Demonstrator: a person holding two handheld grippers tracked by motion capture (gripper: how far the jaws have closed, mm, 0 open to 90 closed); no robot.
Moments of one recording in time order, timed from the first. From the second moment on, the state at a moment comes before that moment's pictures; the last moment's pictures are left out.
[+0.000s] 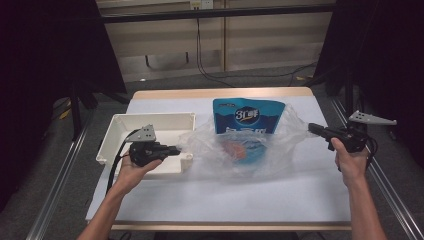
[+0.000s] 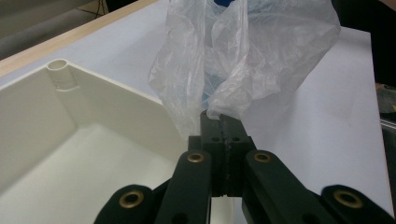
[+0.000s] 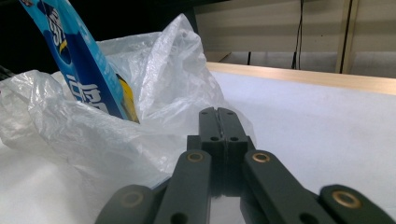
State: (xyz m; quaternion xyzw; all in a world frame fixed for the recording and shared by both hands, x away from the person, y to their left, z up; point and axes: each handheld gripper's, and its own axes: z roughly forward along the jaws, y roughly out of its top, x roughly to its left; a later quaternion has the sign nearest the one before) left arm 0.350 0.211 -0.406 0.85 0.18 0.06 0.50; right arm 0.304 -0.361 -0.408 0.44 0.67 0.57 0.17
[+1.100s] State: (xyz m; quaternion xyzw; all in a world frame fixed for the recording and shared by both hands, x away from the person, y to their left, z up) left arm 0.363 0.201 -0.427 0.86 0.21 0.06 0.47; right arm 0.324 -0.353 -0.465 0.49 0.71 0.48 0.14
